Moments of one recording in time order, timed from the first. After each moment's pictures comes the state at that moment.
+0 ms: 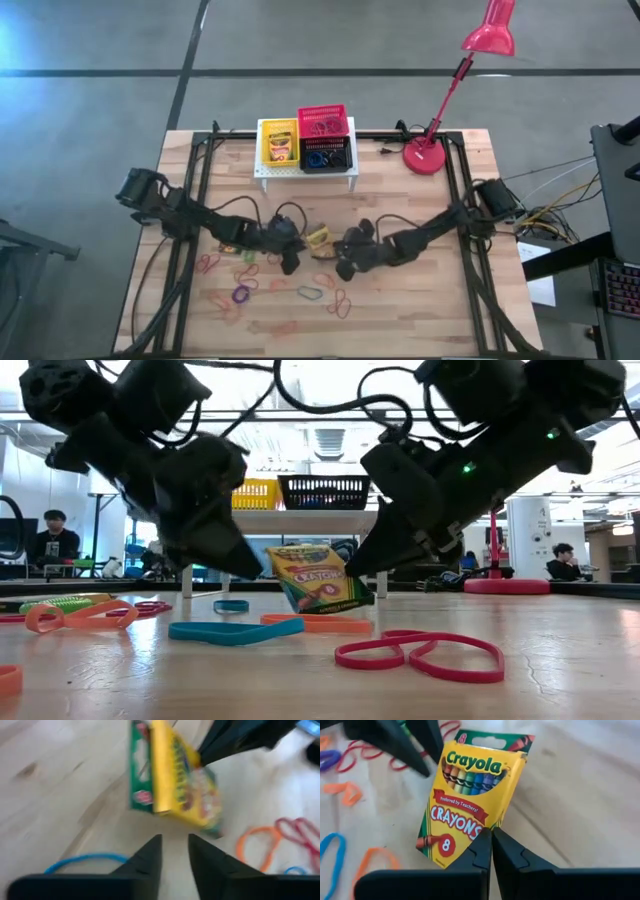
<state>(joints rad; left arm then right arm) -0.24 1.64 0.57 0.37 -0.25 -0.63 0.34 1.87 0.81 0.35 0.59 0.70</state>
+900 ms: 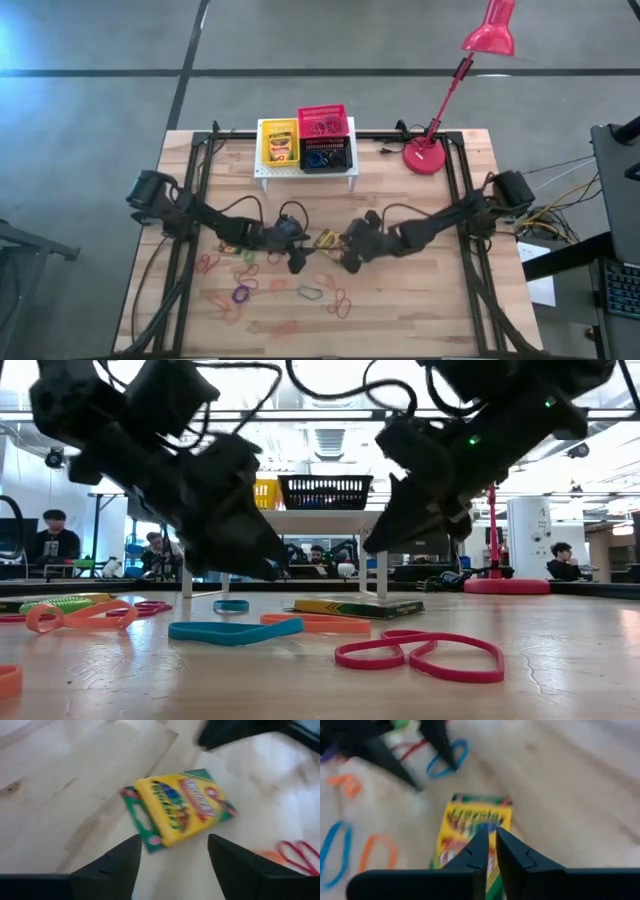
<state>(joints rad) -0.22 1.73 0.59 0.51 -0.26 -0.63 0.29 1.71 0.80 0.12 0.46 0.70</state>
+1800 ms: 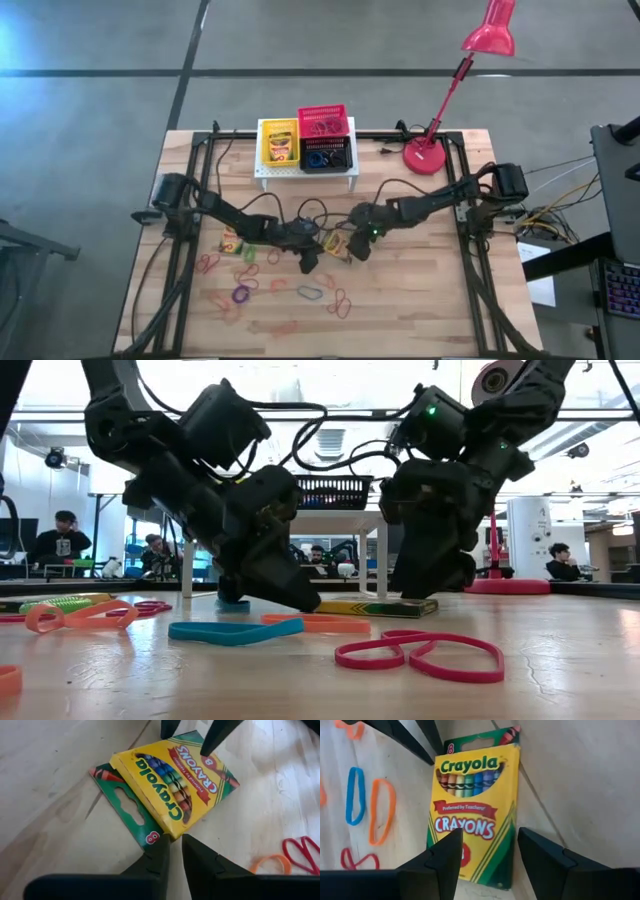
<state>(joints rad) -0.13 1.92 0.73 0.48 -0.03 -0.62 0.01 1.72 0.75 0.06 -0.18 0.66</state>
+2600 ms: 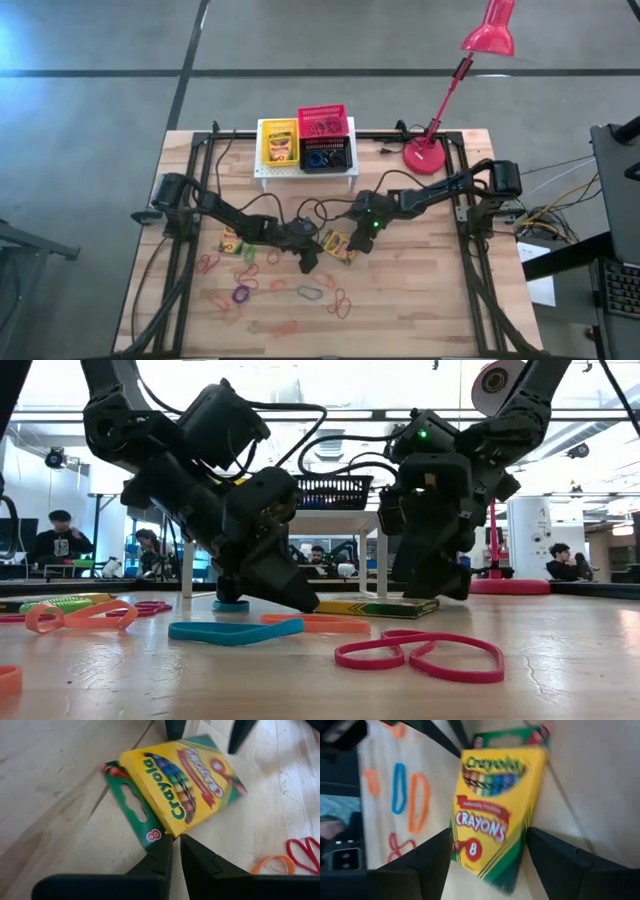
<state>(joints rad) -0.13 1.92 0.72 0.48 -0.05 -0.62 -0.07 1.81 0.72 0.19 -0.47 0.66</state>
